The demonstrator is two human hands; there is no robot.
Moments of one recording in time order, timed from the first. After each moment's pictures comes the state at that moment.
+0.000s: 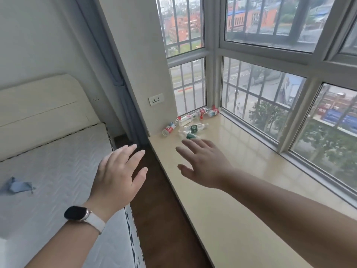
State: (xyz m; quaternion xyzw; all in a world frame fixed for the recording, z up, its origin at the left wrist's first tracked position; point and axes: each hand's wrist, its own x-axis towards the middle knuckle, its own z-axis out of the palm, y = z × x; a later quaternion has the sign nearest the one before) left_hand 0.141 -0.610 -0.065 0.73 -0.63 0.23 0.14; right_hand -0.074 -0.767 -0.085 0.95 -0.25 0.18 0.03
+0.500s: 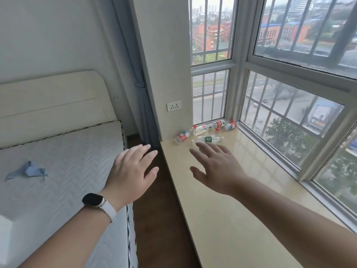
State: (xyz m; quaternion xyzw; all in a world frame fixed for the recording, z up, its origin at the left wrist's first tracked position) left_hand 0.171 -0.651 -0.069 0.74 -0.62 0.22 0.12; right_hand -0.047 -0.819 -0.079 0.95 -0.23 0.19 0.04
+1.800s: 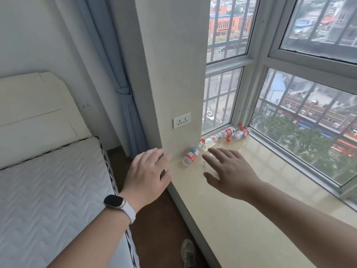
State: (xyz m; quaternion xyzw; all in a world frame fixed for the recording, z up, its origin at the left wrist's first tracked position) left_hand 0.498 -0.891 -0.134 0.68 -0.69 0.14 0.18; right_hand 0.248 -1.006 -0.137 0.93 -0.32 0.16 0.06
